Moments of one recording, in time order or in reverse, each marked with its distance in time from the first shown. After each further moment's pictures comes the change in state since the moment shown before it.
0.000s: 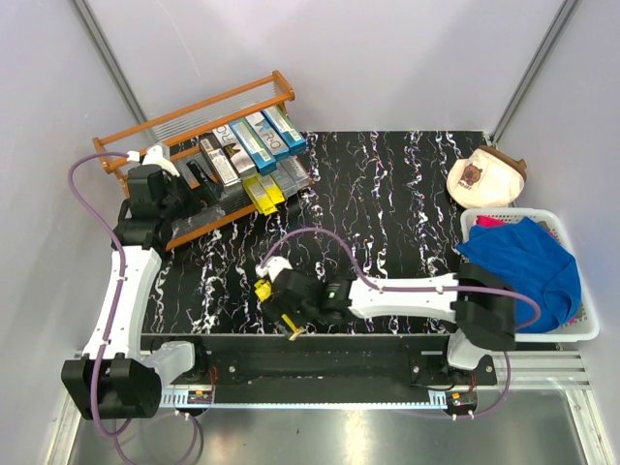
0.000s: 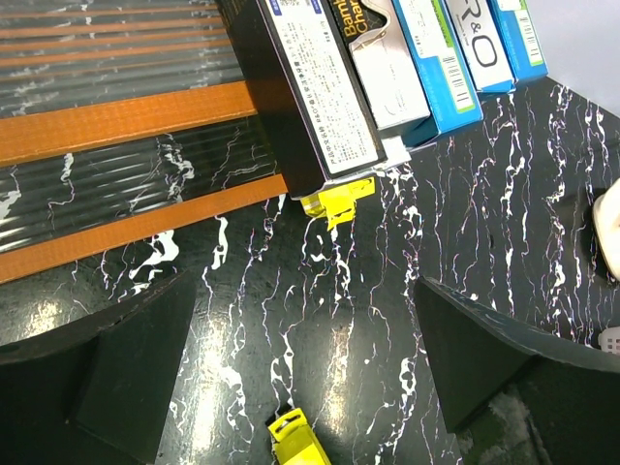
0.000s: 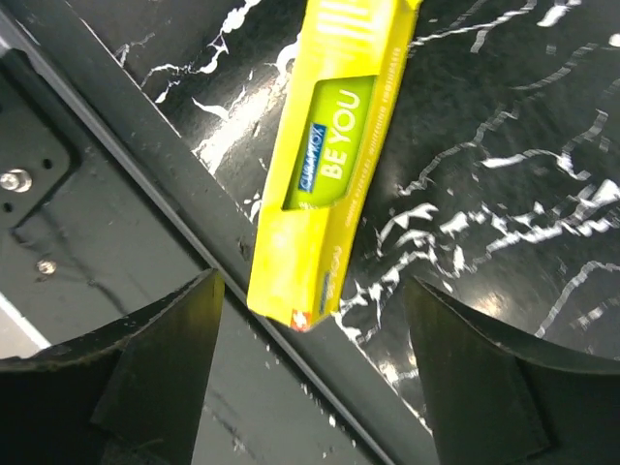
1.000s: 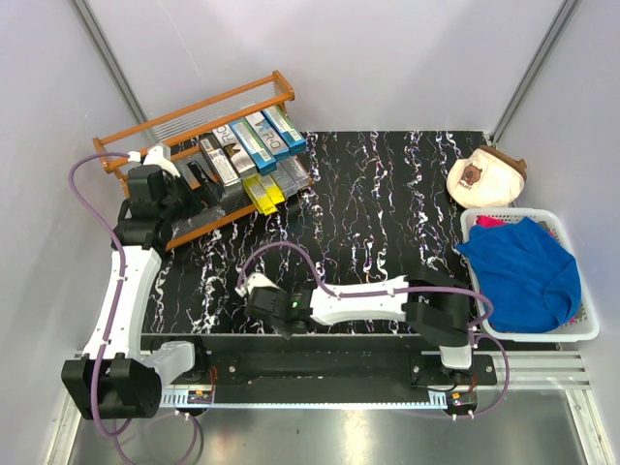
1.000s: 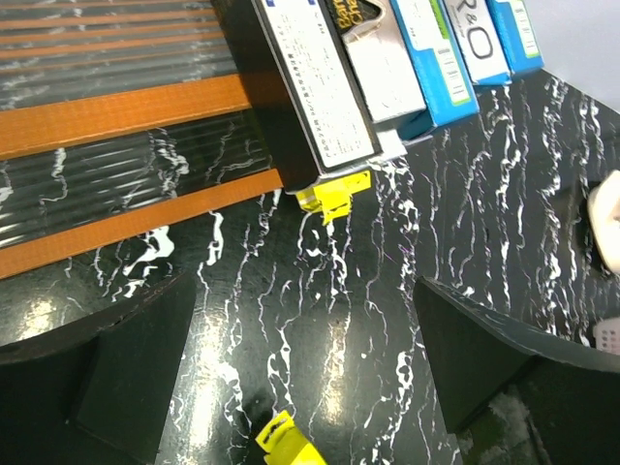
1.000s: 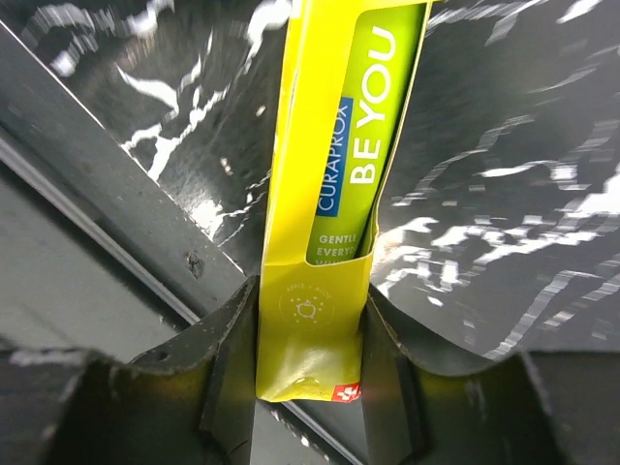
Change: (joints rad) left arm 0.000 0.000 0.000 -0.008 0.015 0.000; right arm 0.076 0.280 0.232 -0.209 0.146 -0.069
